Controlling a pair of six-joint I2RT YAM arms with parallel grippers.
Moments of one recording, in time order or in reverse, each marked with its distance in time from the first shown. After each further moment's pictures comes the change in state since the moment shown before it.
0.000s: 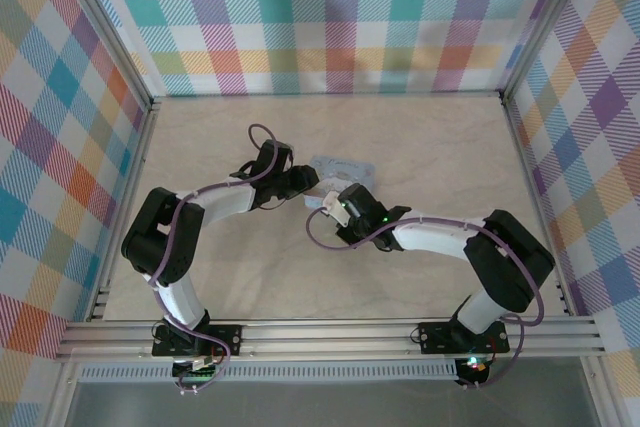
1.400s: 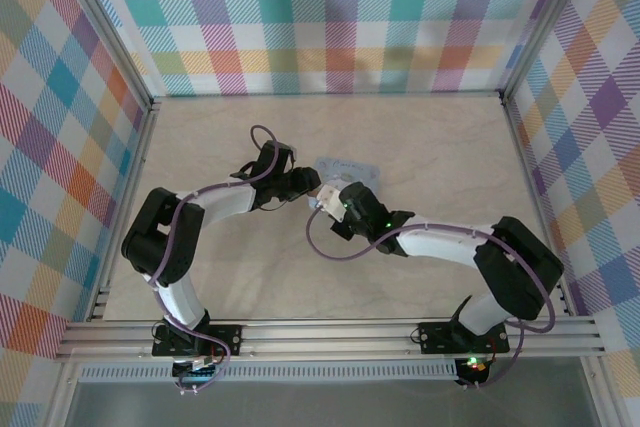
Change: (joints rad) left arm -0.003 -0.008 -0.003 -0.015 0.036 -0.003; right arm 0.033 -0.074 -0.037 0.177 0.045 -0.068
